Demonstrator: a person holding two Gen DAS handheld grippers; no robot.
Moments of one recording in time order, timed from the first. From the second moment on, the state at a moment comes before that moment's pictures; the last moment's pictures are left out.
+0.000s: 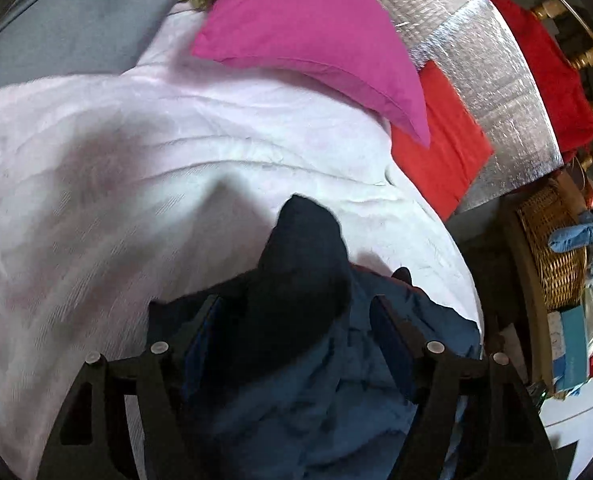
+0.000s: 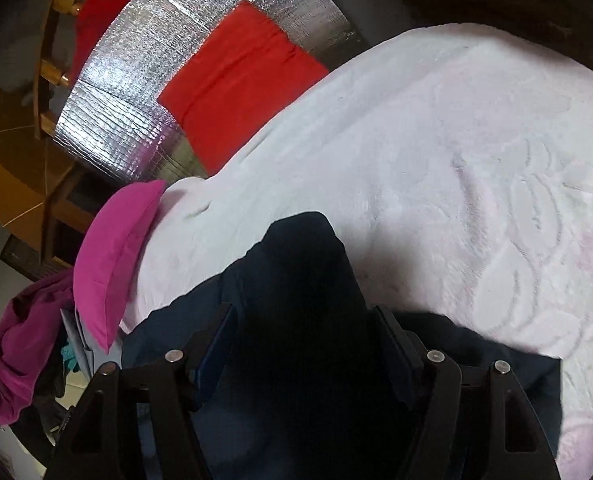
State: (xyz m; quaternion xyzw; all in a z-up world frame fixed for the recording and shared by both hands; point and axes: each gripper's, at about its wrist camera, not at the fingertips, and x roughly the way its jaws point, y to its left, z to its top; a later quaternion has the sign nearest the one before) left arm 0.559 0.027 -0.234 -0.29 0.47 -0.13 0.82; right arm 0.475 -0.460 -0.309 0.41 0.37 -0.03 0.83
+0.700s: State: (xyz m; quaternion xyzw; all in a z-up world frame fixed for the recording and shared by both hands) left arm 0.586 0.020 -0.243 -0.22 0.46 -0.07 0.86; right arm 0.486 -0.475 -0.319 0.39 0.38 -0.08 0.84
